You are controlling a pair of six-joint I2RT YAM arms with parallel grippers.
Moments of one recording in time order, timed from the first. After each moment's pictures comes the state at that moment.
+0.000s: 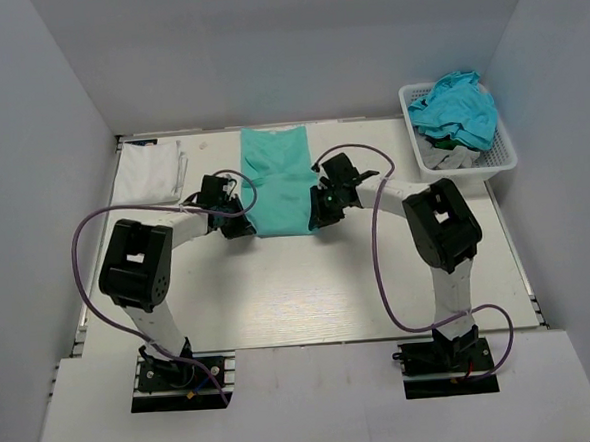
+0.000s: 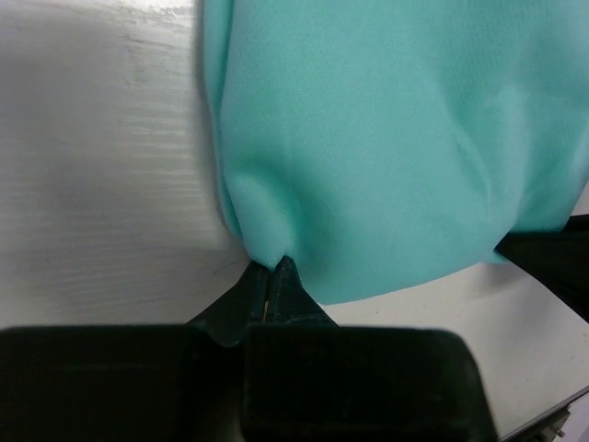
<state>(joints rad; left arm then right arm) -0.28 1.79 0.99 -0.16 0.21 -0.59 0.54 2.03 1.35 -0.32 -0.36 0.35</state>
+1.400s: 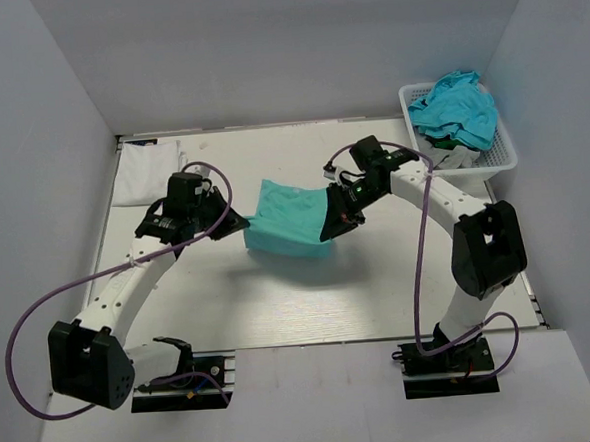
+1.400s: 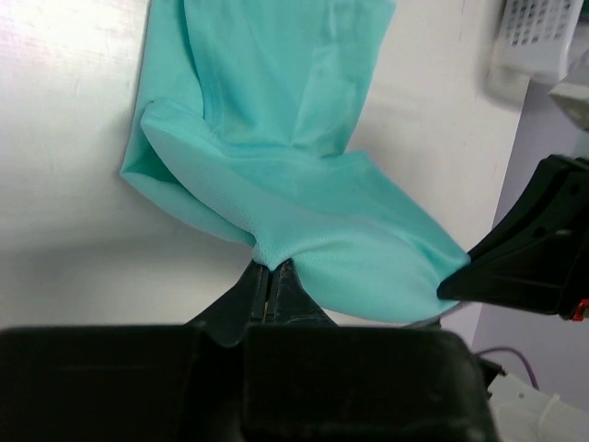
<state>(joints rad) -0.31 1.19 0.95 -0.50 0.26 -0.75 0.47 1.72 1.38 -0.91 -0.86 0.25</state>
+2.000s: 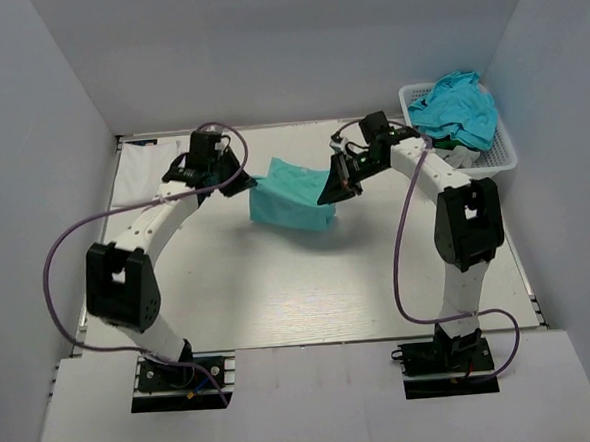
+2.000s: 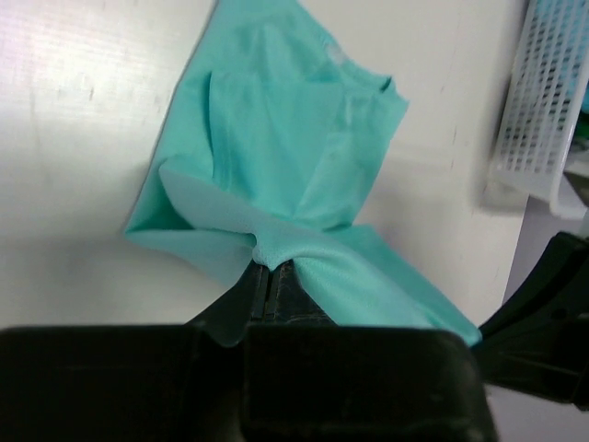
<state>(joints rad) -0.31 1.61 1.30 -0.41 0.16 -0.73 0.34 1.95 1.62 -0.85 -1.00 0.28</state>
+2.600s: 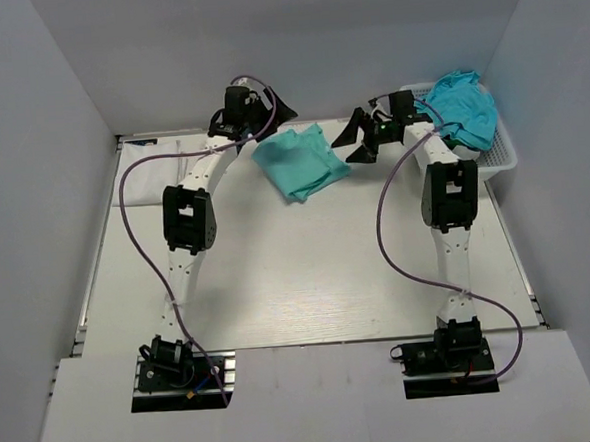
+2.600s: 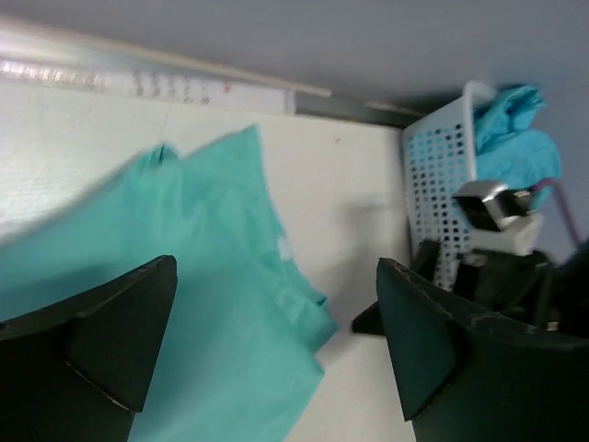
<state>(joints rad) -0.30 2.56 2.40 -0.25 0.31 -0.75 0.12 2.51 2.19 -0.57 -0.96 0.54</state>
